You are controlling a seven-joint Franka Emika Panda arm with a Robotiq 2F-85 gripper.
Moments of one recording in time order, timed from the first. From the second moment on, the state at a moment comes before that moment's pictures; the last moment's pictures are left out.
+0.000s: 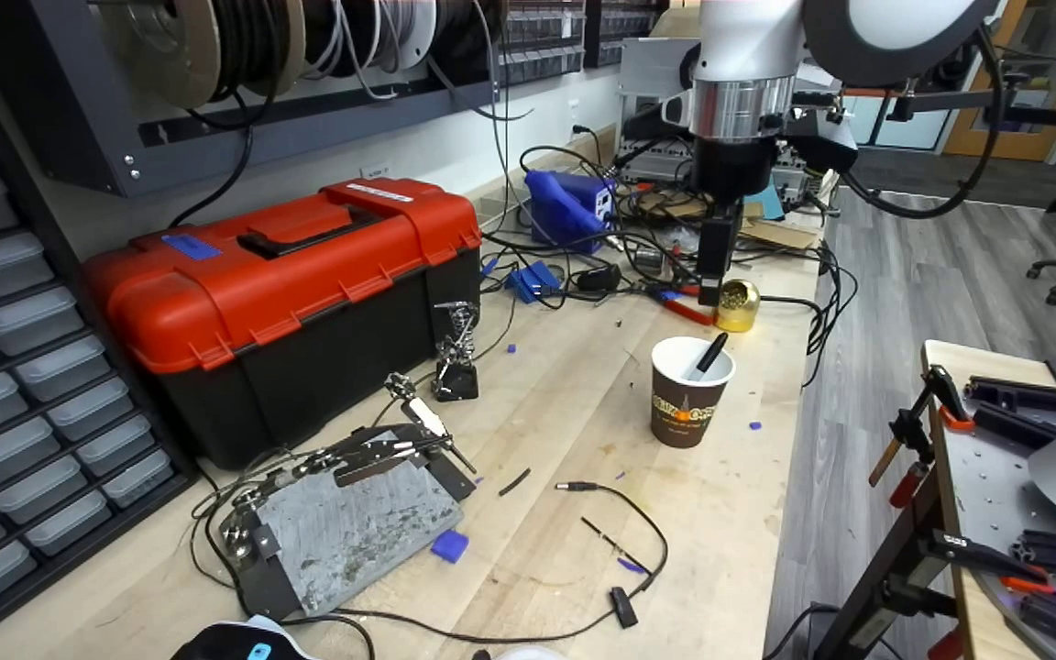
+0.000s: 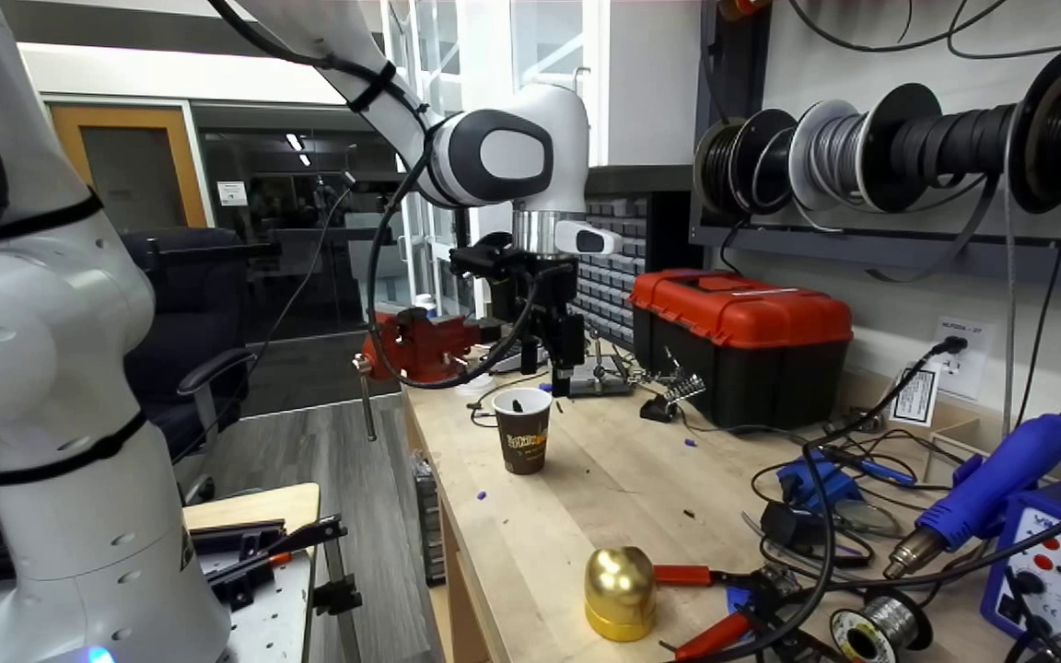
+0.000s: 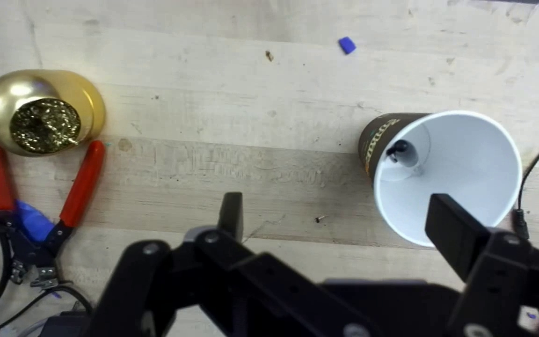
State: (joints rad) arm 0.05 -0.15 0.09 -2.46 0.00 2.27 0.06
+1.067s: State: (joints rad) arm 0.10 -0.15 0.13 -2.52 0.05 2.26 0.12
